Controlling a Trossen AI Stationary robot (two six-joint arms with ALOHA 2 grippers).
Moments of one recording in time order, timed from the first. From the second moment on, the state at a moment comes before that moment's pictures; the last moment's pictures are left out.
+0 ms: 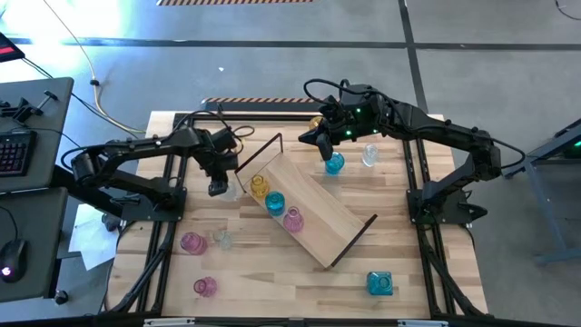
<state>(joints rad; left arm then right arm) 0.51 1.27 0.77 -0.91 0.27 0.27 -0.23 1.48 1.62 -0.57 -0.23 0.47</state>
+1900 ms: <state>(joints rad) 0.50 1.22 1.48 -1.37 -0.05 0.24 -0.24 1.48 1.62 -0.60 -0.24 0.44</state>
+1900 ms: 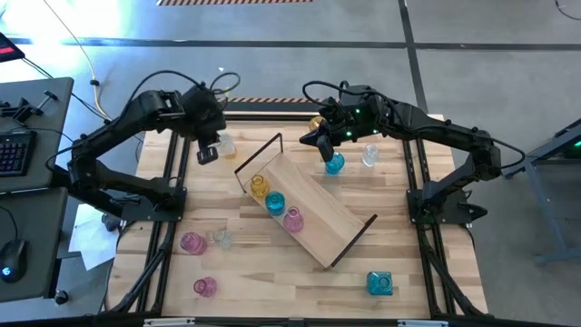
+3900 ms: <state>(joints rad) 0.18 1.94 1.82 -0.99 0.24 0.35 -0.52 1.48 1.62 -1.27 -0.35 0.36</state>
